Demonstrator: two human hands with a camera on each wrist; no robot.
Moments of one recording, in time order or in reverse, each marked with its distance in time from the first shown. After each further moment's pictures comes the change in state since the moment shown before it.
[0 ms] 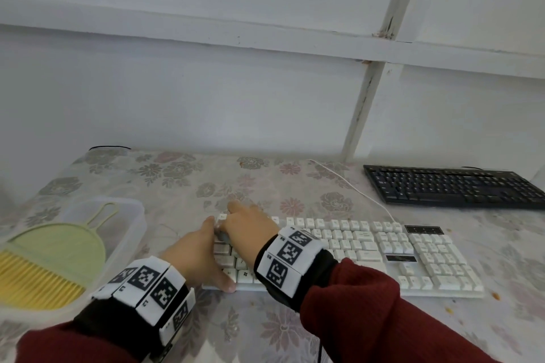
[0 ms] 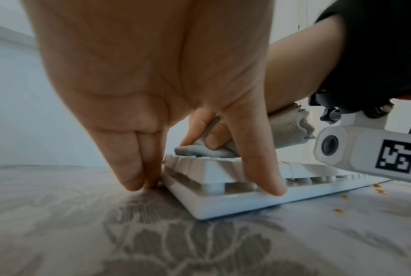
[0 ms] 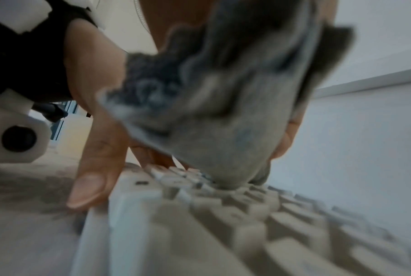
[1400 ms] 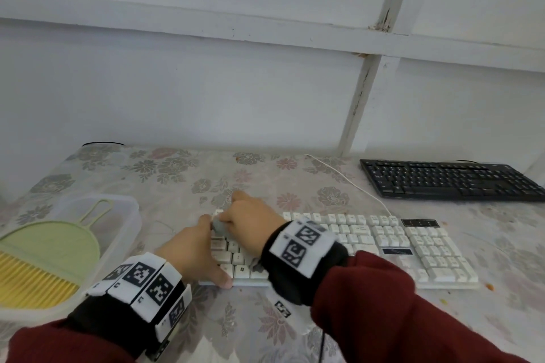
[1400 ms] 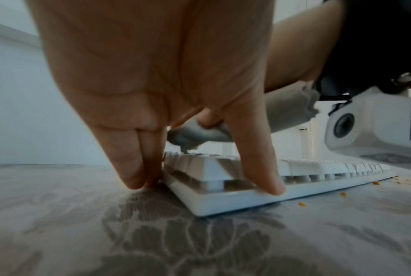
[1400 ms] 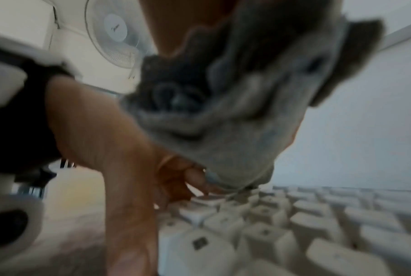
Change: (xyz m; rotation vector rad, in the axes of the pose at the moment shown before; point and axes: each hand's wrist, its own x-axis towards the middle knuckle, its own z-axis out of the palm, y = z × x) left_hand 0.001 0.001 -0.001 0.034 -0.001 -0.019; right_hand -0.007 0.005 -0.011 0.154 0.024 0.013
